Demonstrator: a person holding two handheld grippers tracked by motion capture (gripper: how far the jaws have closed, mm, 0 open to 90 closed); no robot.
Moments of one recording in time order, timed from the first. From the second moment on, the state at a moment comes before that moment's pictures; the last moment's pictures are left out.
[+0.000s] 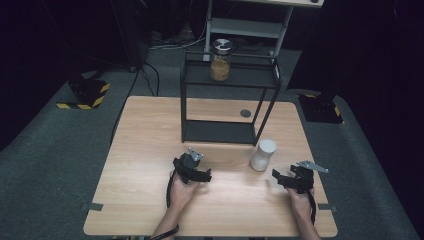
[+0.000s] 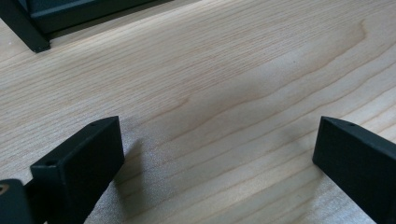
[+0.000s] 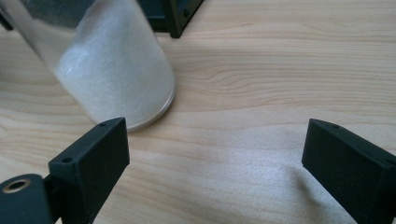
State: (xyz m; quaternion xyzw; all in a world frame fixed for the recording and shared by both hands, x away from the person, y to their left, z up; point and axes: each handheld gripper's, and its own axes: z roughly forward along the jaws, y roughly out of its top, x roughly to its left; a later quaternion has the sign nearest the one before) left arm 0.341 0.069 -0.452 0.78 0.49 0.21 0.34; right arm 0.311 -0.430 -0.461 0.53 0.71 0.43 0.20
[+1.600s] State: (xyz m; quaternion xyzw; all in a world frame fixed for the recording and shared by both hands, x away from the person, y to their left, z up) left arm 0.339 0.068 -0.453 0.77 0.49 0.21 0.34; right arm 0.322 -0.370 -0.428 0.45 0.77 0.40 0.22
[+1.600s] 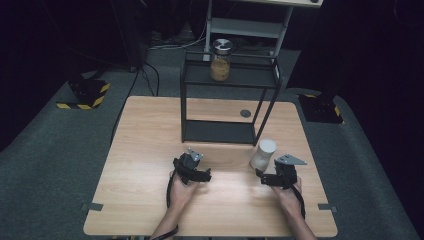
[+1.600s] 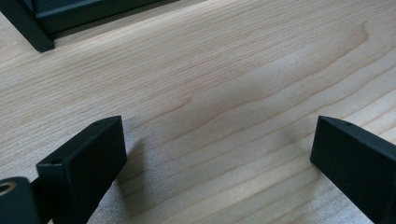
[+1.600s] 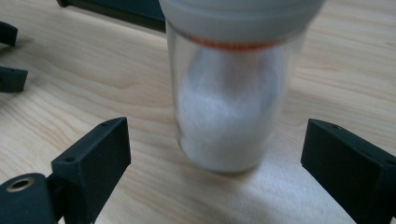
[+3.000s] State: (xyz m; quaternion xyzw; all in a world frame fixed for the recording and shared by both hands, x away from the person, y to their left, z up) left arm 0.338 0.067 -0.454 0.77 0.50 0.21 0.34; right arm 0.355 -0.337 -0.399 0.46 0.76 0.39 0.24
